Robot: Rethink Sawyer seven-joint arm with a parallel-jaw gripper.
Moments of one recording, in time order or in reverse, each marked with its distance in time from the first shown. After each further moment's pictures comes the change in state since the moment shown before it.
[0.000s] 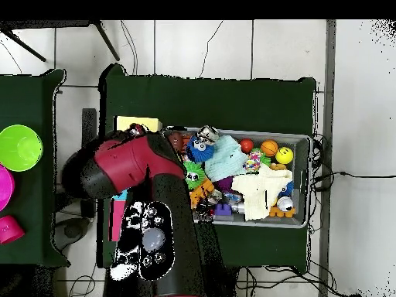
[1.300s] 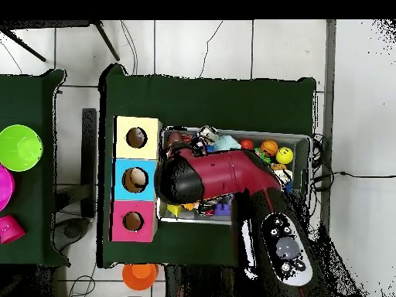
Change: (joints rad) arm -0.455 -0.116 0.299 0.259 -0.029 0.000 0.000
